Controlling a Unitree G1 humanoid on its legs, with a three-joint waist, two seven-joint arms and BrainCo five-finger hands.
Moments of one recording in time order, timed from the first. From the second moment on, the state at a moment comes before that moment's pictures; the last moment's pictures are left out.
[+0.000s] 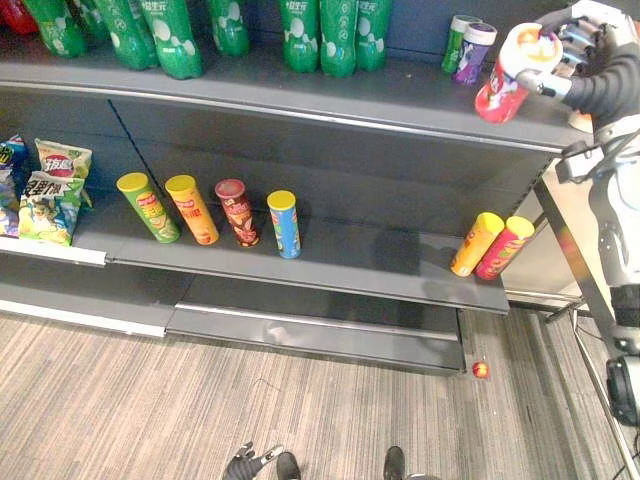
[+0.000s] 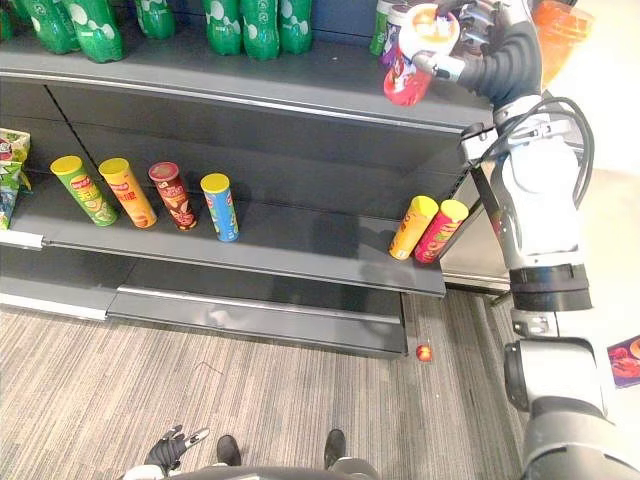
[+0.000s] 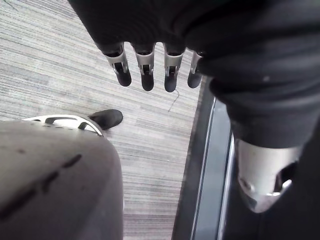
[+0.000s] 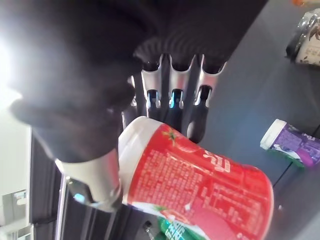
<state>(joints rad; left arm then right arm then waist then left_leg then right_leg) 0.12 0.16 0.14 1.07 -0.02 -0.12 -0.03 -0.84 -0.71 0.00 0.20 0.29 -0.14 0.03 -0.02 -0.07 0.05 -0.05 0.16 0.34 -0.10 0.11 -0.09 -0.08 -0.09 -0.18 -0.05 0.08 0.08</state>
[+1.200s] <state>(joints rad) 0.07 0.14 0.14 1.05 -0.04 -0.11 -0.01 -1.08 -0.66 -0.05 0.57 0.27 -0.07 -0.04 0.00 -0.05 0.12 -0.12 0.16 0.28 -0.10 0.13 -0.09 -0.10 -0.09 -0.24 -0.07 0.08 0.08</state>
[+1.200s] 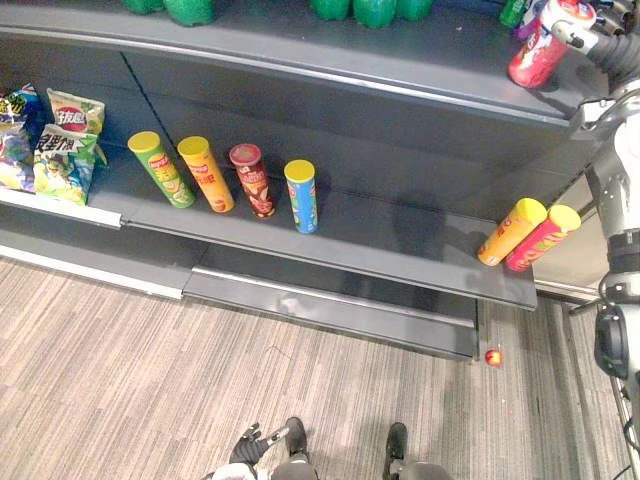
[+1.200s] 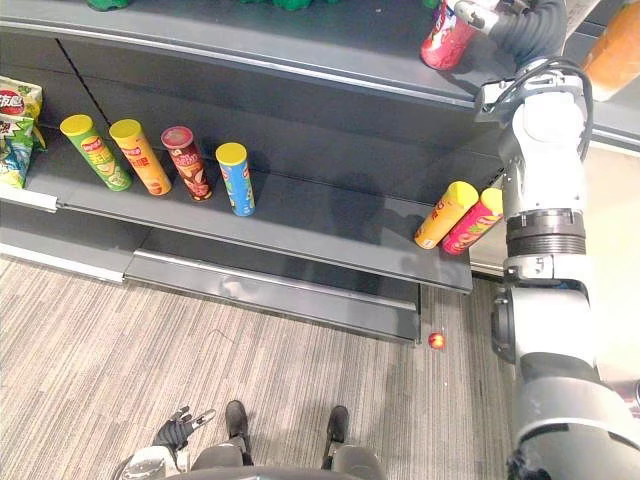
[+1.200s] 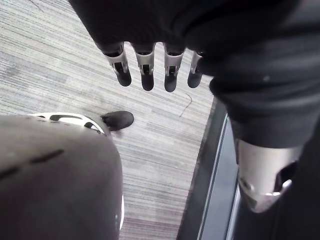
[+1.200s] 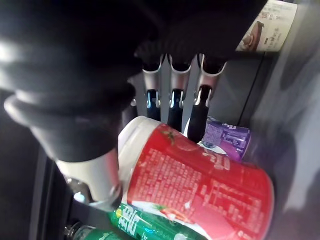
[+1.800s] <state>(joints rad) 0.06 0.13 0.14 1.03 -0.07 -0.12 0.00 -1.08 -0.64 -0.07 0.61 0.24 -0.06 -0.04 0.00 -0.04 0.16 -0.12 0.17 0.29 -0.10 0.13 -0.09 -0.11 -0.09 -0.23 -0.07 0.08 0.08</state>
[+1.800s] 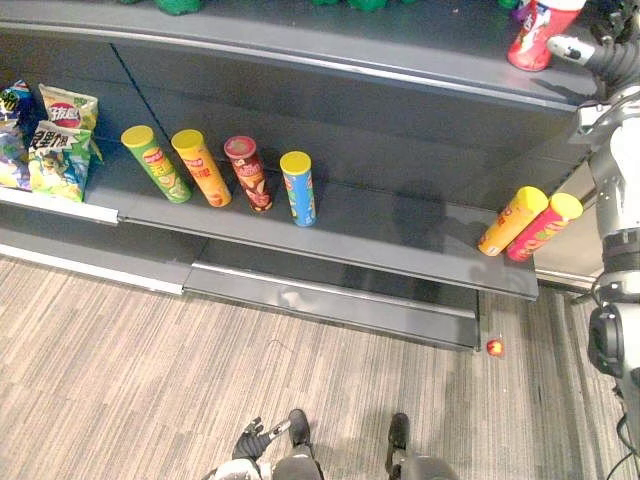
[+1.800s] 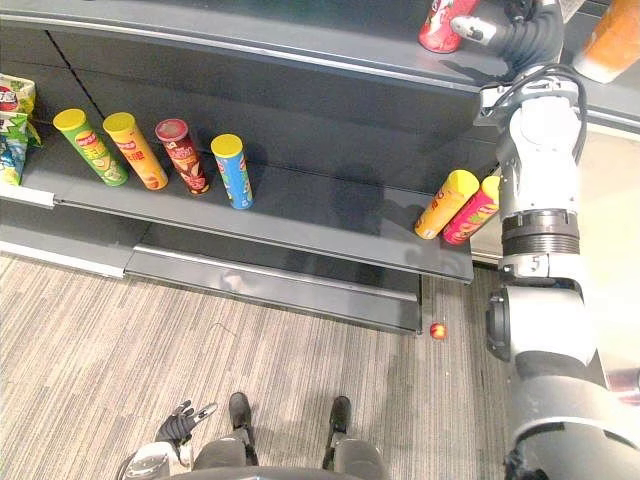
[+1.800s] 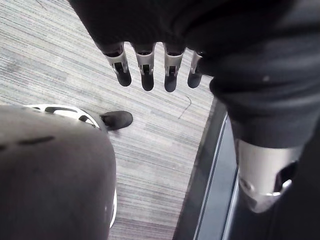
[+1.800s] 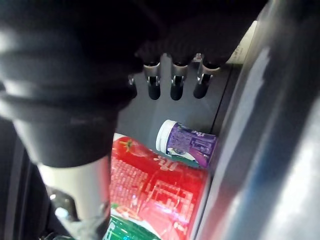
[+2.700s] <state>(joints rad) 0.07 0.12 0.16 1.03 -0.07 -0.11 0.00 -1.03 -0.60 -0.19 0.36 0.22 -0.09 -0.15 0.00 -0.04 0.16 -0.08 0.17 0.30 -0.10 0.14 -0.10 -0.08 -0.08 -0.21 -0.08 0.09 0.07</state>
